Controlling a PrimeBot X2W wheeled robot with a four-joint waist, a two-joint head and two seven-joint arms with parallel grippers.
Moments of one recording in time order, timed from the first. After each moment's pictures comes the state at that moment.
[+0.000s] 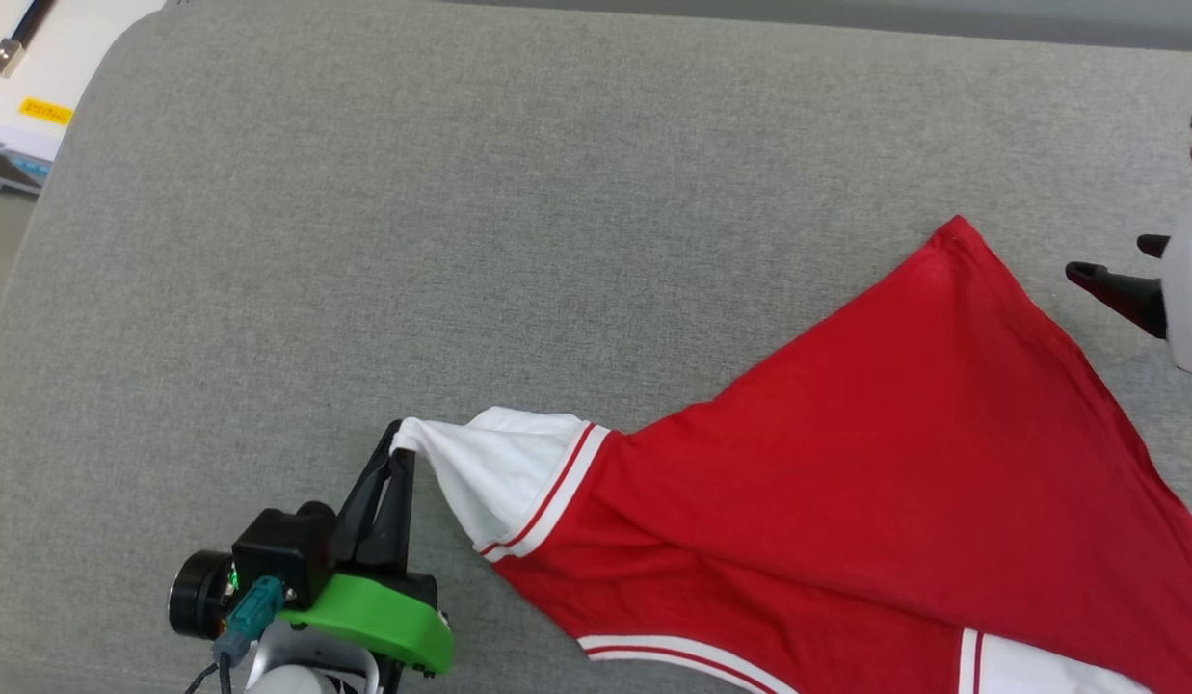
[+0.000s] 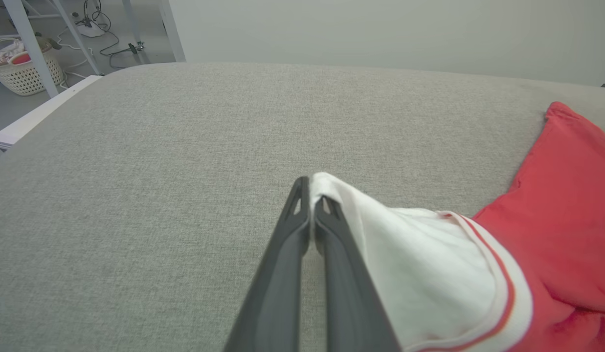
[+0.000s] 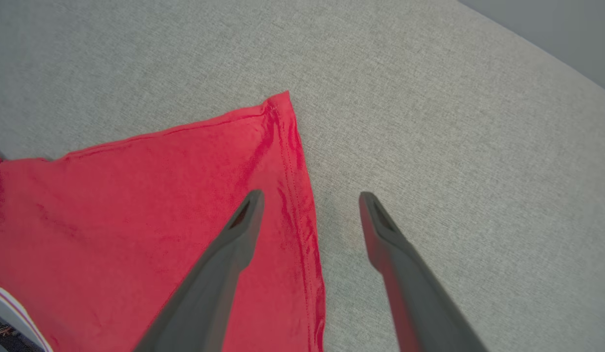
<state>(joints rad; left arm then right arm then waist) -0.08 0.42 -0.48 -0.06 -0.51 0.22 -0.24 -0.65 -0.73 0.34 0.08 0.78 0.13 0.93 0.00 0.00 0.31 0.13</state>
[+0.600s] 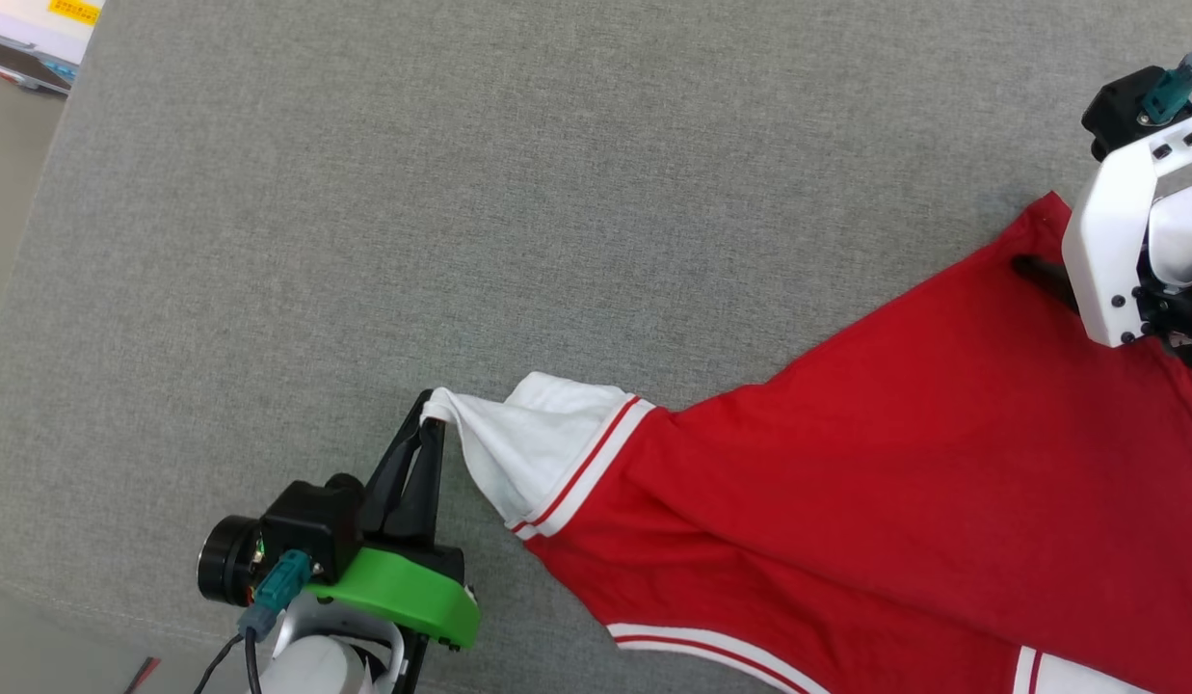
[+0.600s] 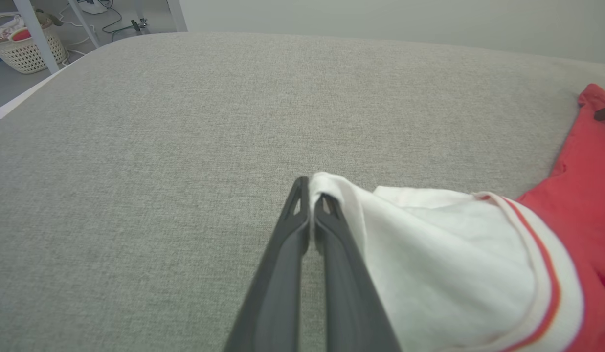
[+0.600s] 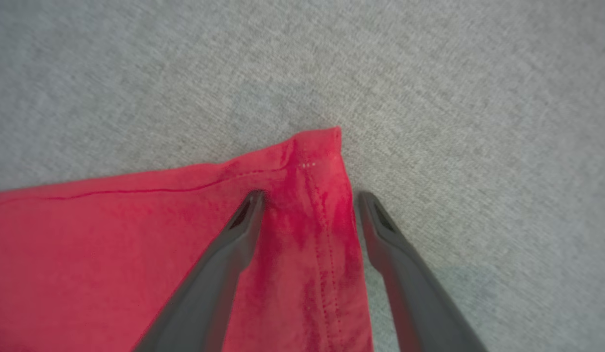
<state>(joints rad) -0.14 0.38 -0.49 -0.03 -0.48 0.19 -0.25 -0.88 -0.63 0.66 0.49 0.73 0.13 0.81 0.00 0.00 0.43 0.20</state>
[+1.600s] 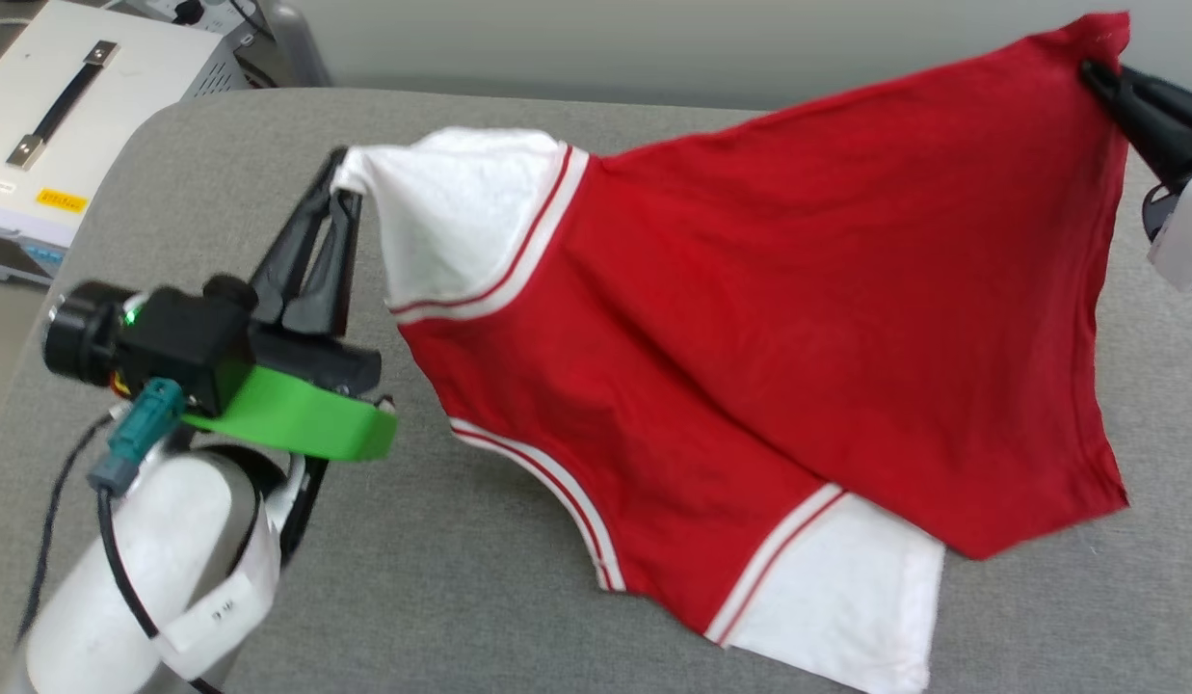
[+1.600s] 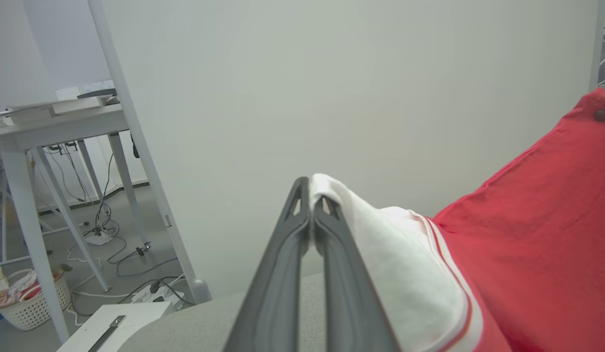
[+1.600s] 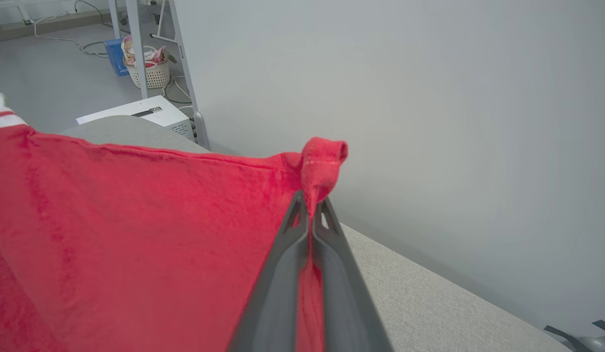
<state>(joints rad) -0.41 0.50 -0.41 -0.15 -0.41 0.13 -0.18 -0.87 -0.80 0.69 0.25 0.91 0.13 0.14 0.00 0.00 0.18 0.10</state>
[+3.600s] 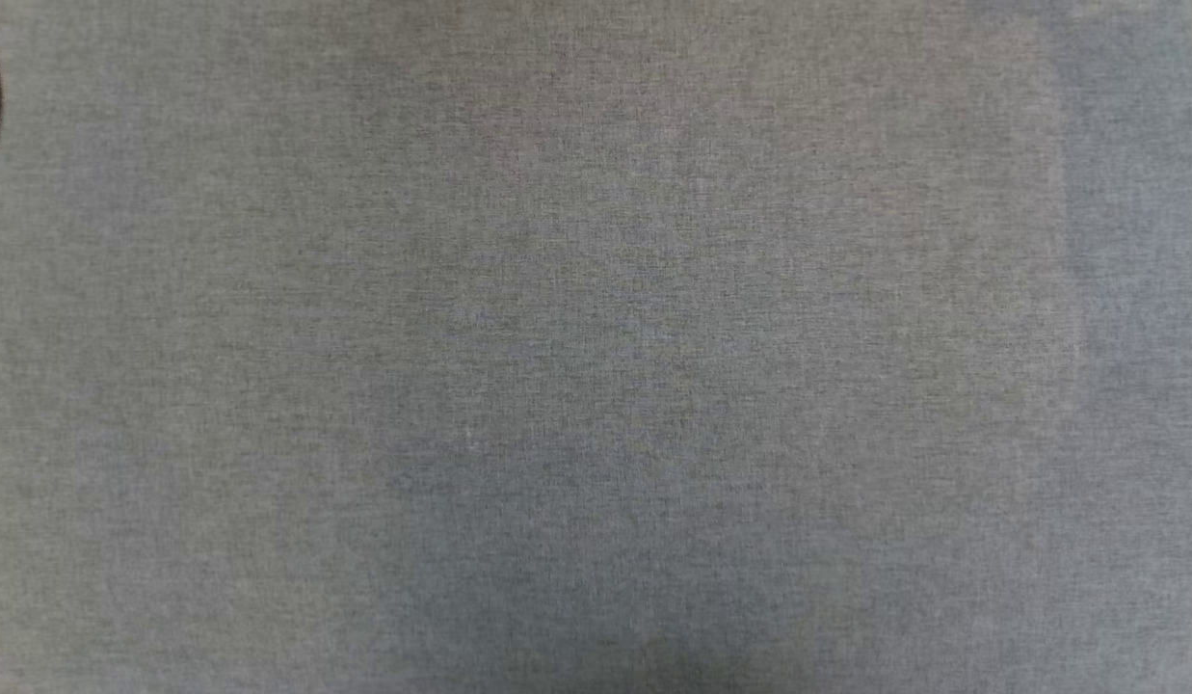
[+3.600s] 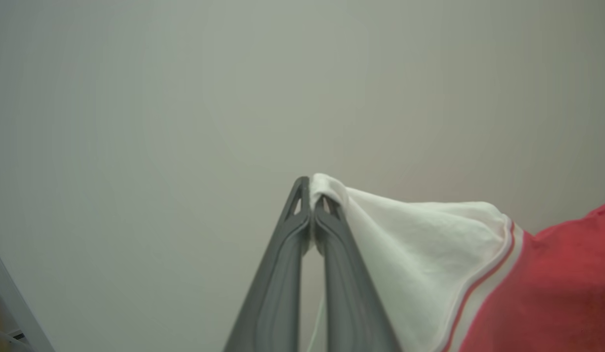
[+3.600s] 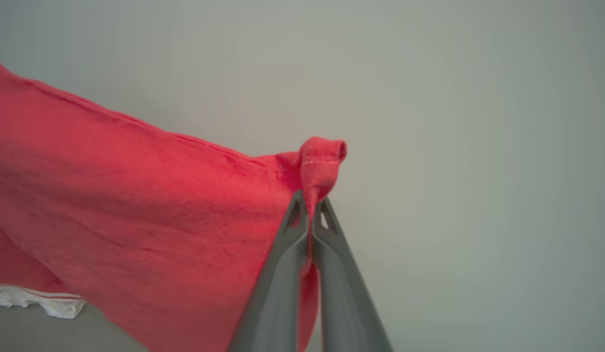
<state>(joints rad) -1.80 0.42 -0.57 0.73 -0.42 -0.13 -0.25 -1.63 -0.57 0.64 0.75 0.70 0.13 -0.06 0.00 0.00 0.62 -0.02</state>
